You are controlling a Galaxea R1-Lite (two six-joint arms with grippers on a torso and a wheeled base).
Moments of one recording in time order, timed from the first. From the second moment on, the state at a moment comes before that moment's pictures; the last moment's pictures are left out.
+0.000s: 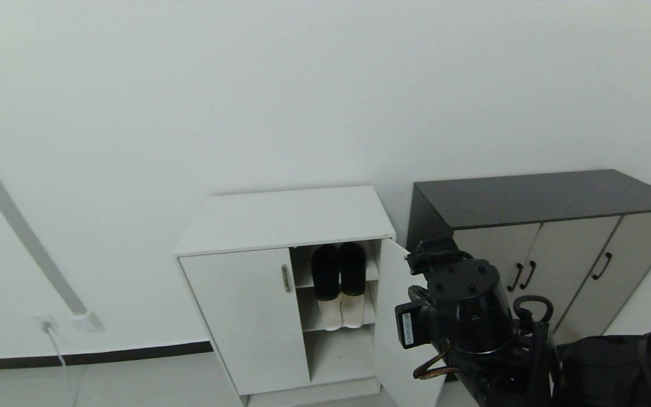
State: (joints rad) left arm 0.00 0.00 0.00 0.00 -0.06 -0.01; right arm 0.94 1.84 -0.78 -0.63 -0.68 0.24
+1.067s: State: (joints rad) left arm 0.00 0.00 0.00 0.00 -0.06 -0.01; right arm 0.90 1.84 -0.78 -0.68 -0.68 0.22
